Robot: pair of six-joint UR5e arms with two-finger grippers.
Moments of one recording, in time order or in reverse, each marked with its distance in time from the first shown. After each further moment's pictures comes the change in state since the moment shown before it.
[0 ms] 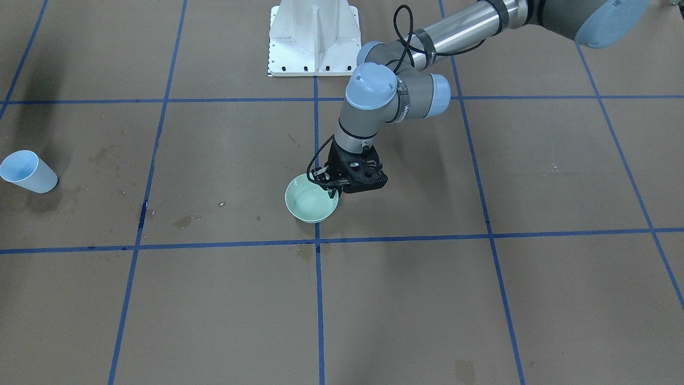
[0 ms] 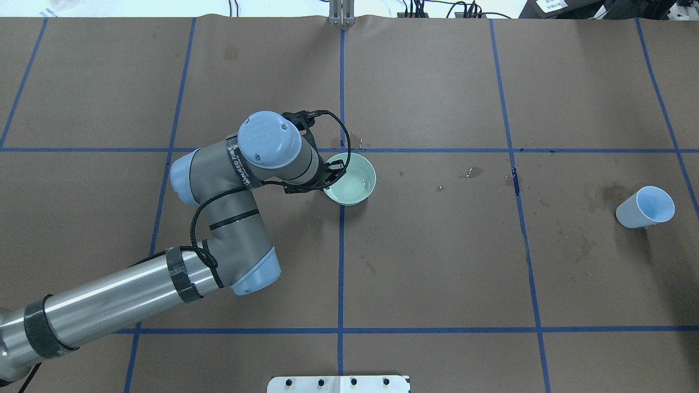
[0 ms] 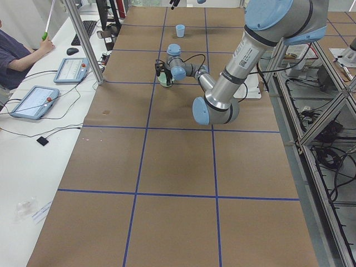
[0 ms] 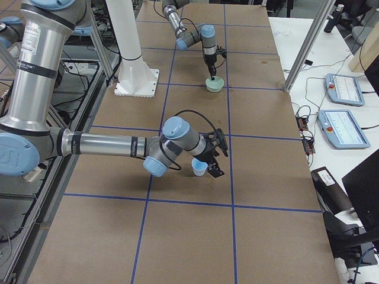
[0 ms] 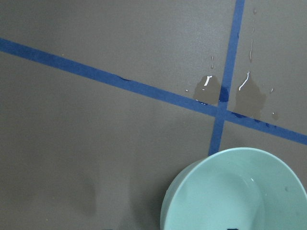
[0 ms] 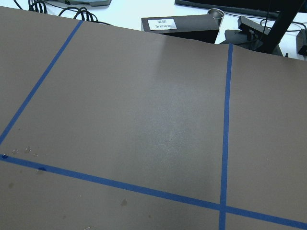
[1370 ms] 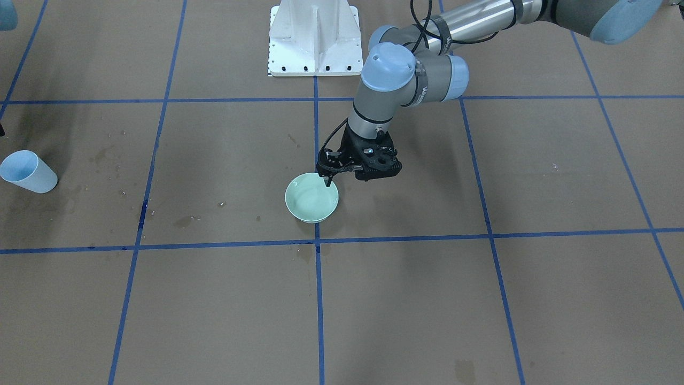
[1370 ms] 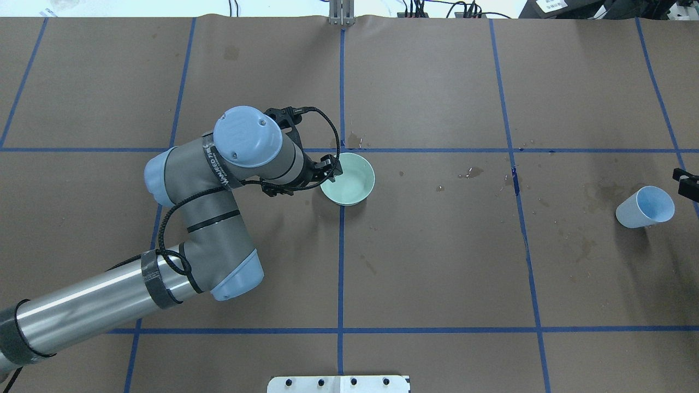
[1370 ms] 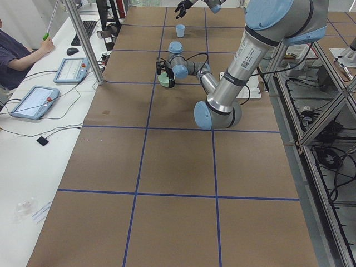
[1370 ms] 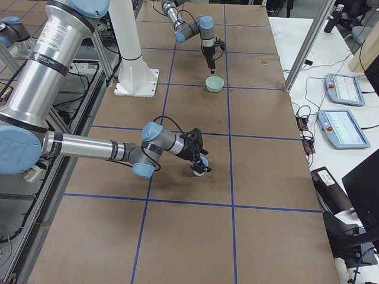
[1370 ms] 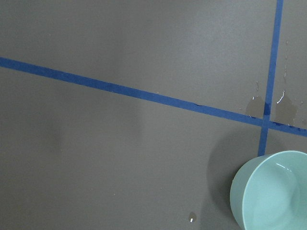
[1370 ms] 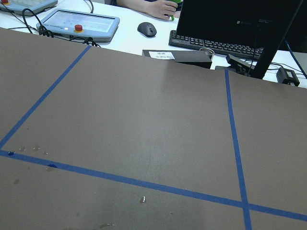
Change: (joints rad) left arm -0.007 0.044 -0.086 0.034 -0.005 0.019; right arm -0.443 -0.167 0.001 0.370 -0.593 0.286
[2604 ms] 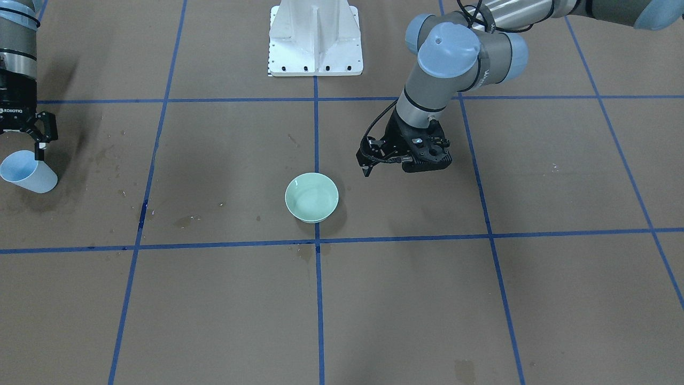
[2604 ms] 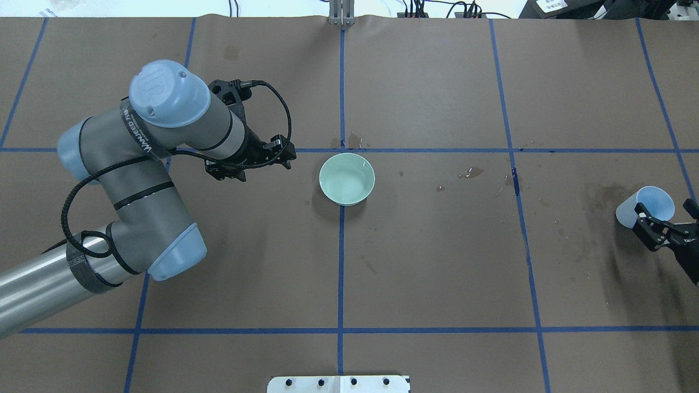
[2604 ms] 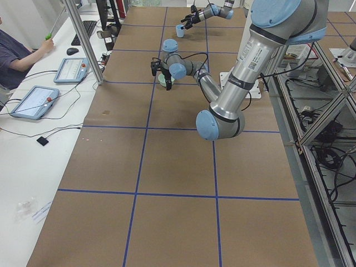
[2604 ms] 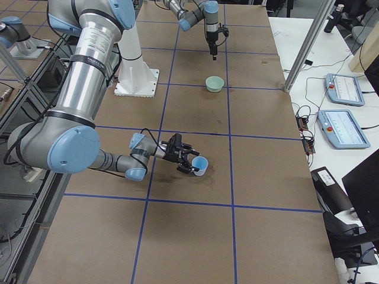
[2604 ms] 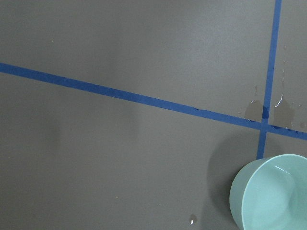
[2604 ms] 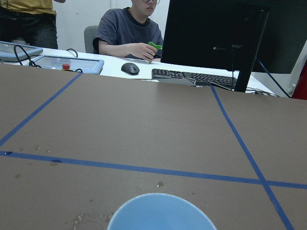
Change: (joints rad) left arm -0.120 0.146 -0.232 0.159 -0.148 0.135; right arm -0.632 -0.050 -0.118 0.098 -0.842 0.384
